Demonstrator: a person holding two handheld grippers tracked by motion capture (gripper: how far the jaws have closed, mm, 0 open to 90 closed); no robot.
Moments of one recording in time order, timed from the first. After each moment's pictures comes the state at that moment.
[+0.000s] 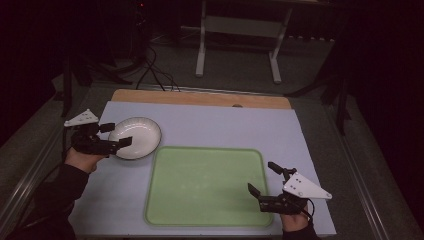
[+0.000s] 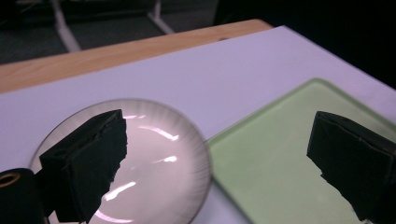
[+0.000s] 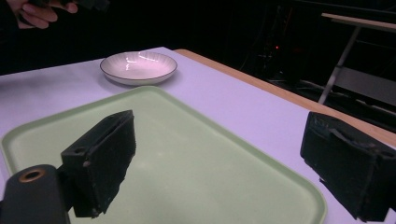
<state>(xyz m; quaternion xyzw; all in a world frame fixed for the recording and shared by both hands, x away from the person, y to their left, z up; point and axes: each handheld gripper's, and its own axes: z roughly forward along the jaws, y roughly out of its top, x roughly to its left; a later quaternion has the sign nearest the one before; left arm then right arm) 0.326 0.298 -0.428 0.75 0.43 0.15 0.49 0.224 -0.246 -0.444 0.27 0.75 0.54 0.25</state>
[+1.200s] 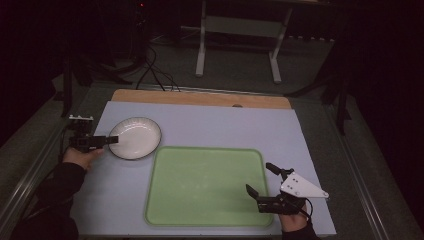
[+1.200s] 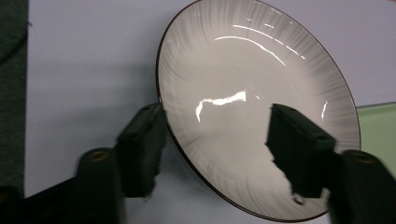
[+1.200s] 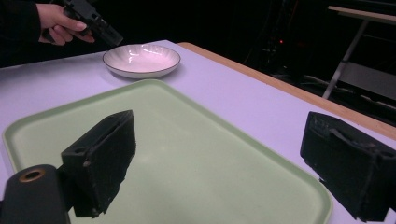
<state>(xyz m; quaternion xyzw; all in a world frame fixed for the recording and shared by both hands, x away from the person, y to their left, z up) 0.376 0.351 -0.502 0.67 0.65 0.07 0.36 0.225 -0.243 -0.446 0.27 0.76 0.53 0.25</state>
